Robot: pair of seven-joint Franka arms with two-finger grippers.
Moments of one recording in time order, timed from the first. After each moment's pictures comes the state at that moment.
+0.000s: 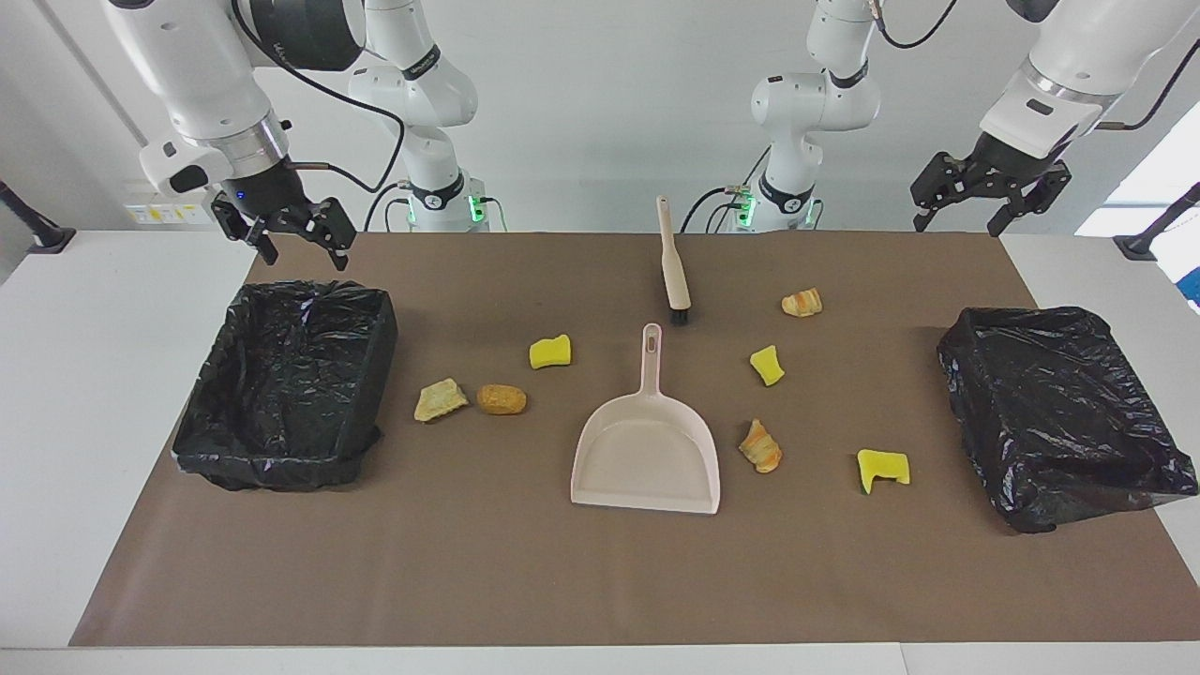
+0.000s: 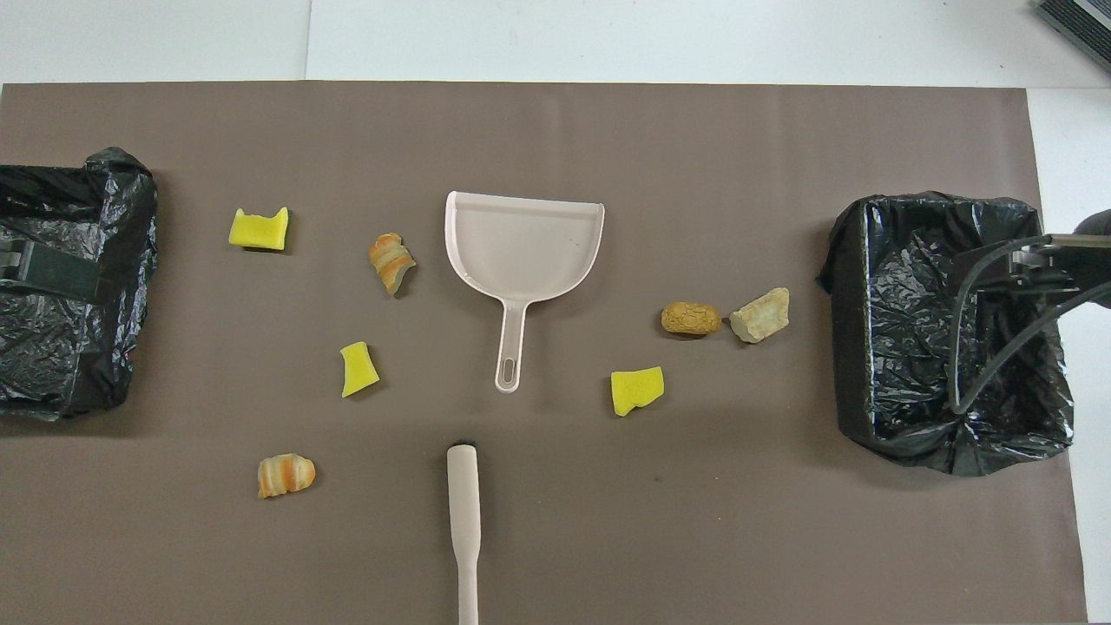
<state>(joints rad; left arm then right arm) -0.09 0.03 0.02 -1.40 -0.02 1.40 0.06 -0.09 -0.02 0.07 -1.63 -0.01 1.62 0.09</state>
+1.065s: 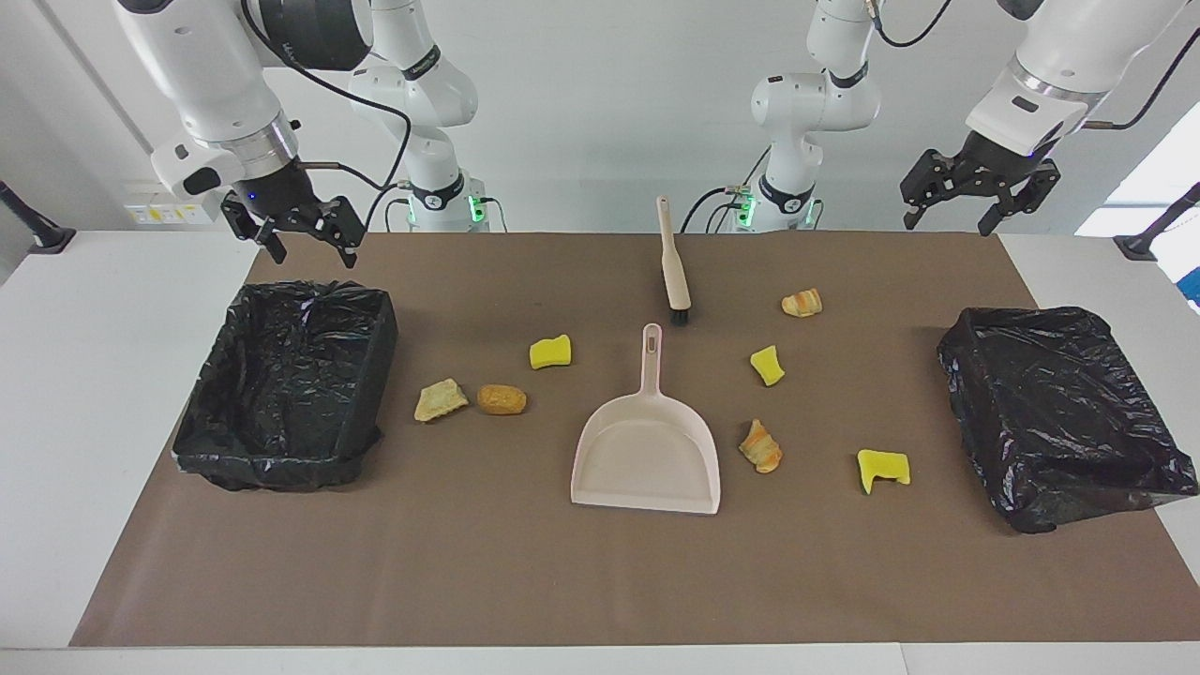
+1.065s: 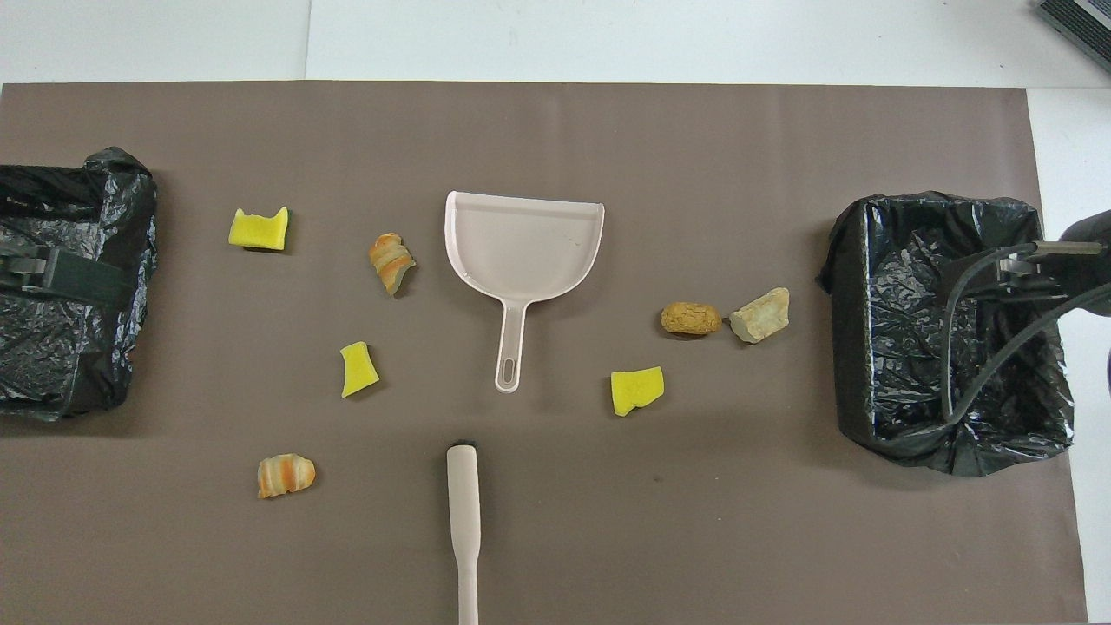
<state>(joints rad) -0.09 0.01 -0.03 -1.42 -0.02 1.40 0.04 -0.08 -0.02 0.08 -1.63 -0.01 1.59 0.09</state>
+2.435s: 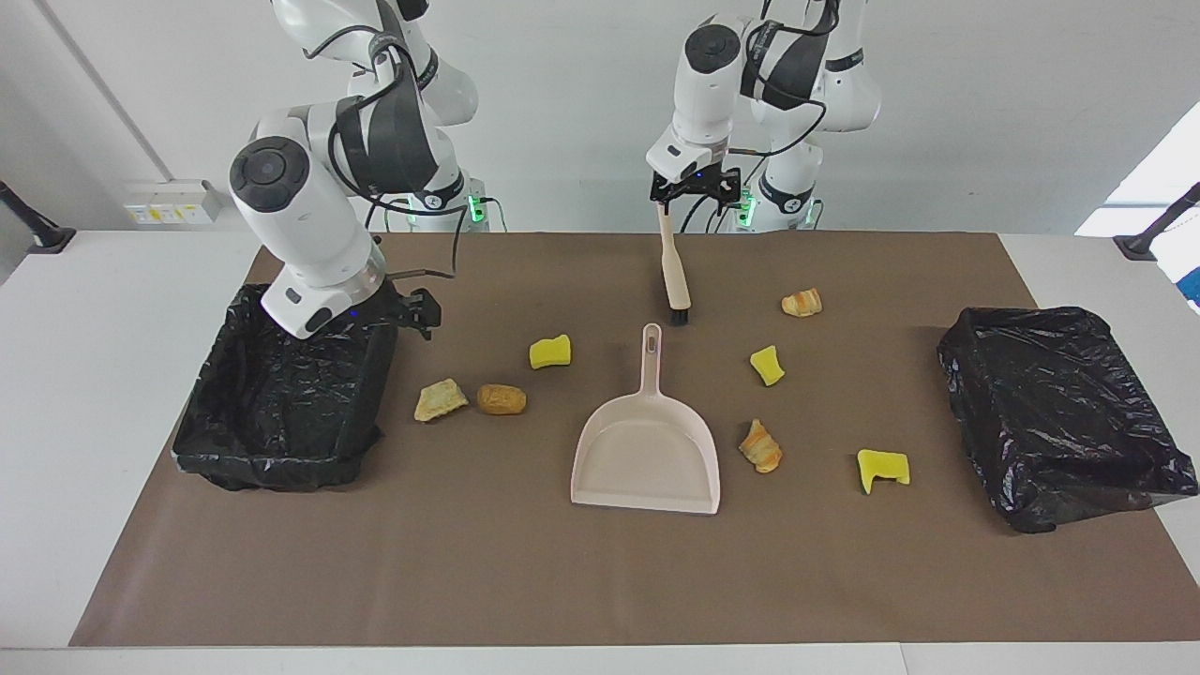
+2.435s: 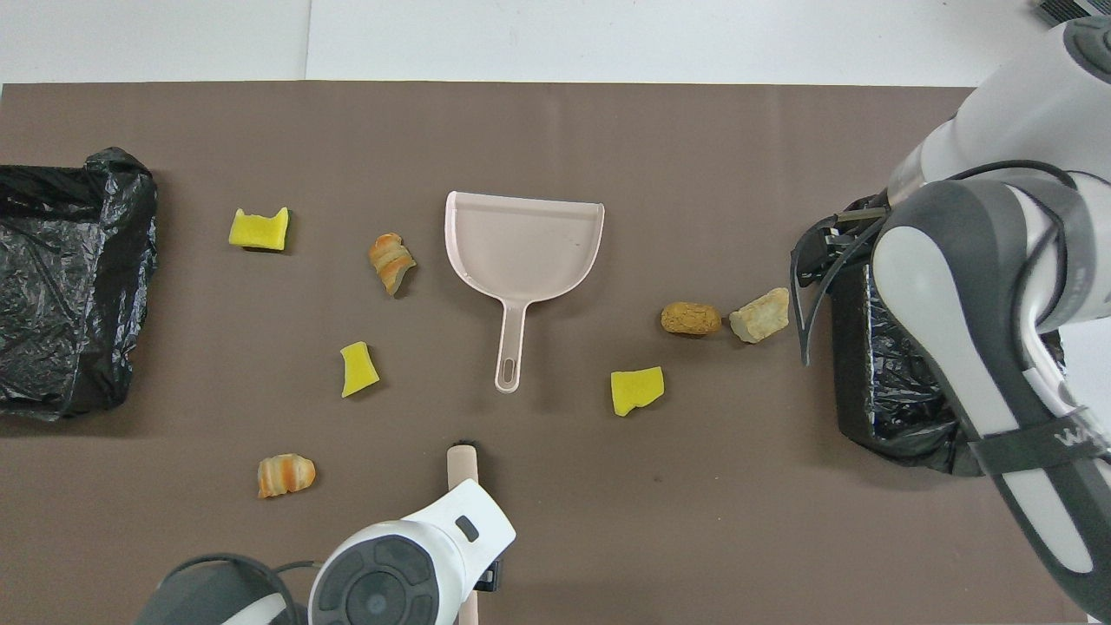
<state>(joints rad) -0.15 -0.42 -0.63 -2.36 -0.28 1.80 -0.47 -0.01 0.27 0.16 -1.51 -0.01 1.64 0.08</state>
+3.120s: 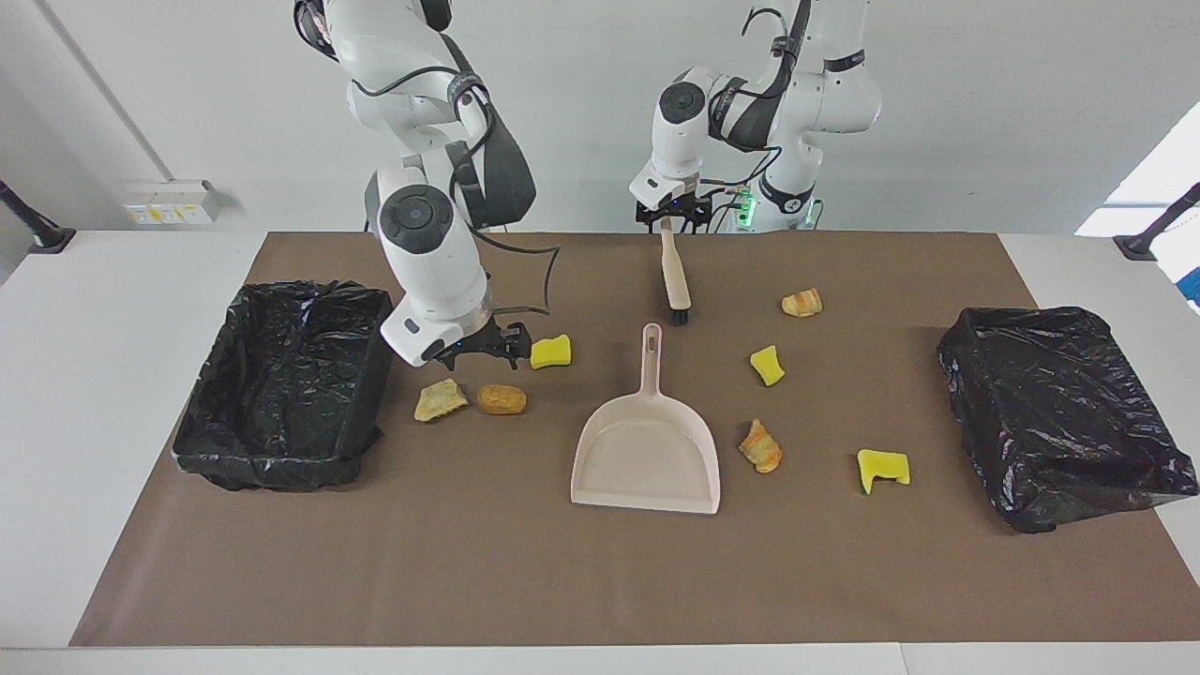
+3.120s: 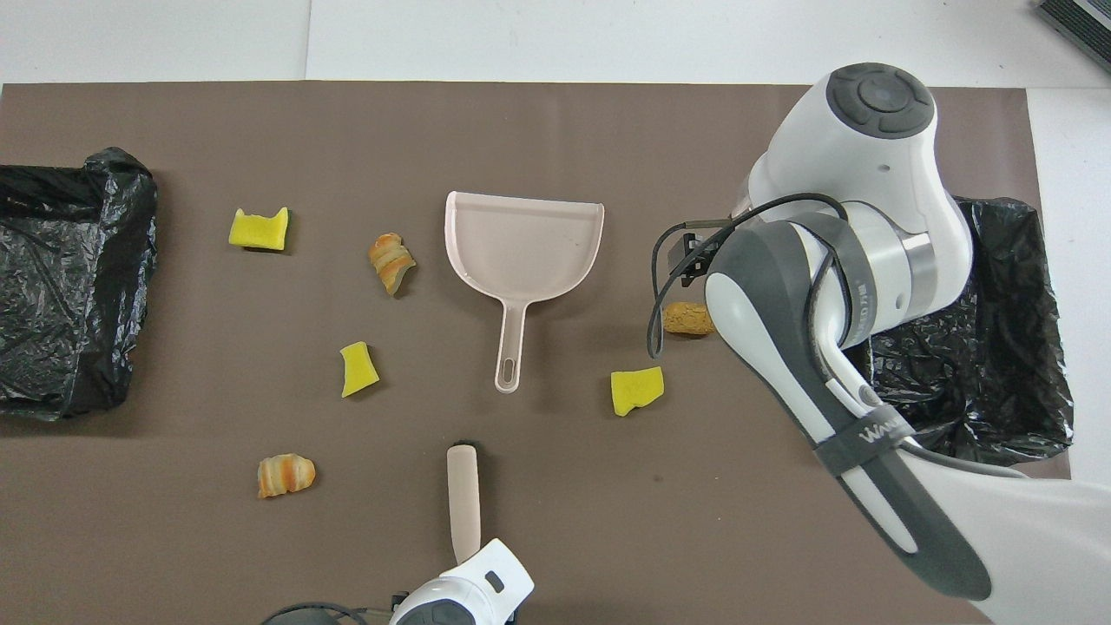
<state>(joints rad) -0.21 -0.42 -0.76 -2.62 -0.43 2.08 -0.50 0.15 0.38 0.17 -1.51 0.00 1.75 0.31</state>
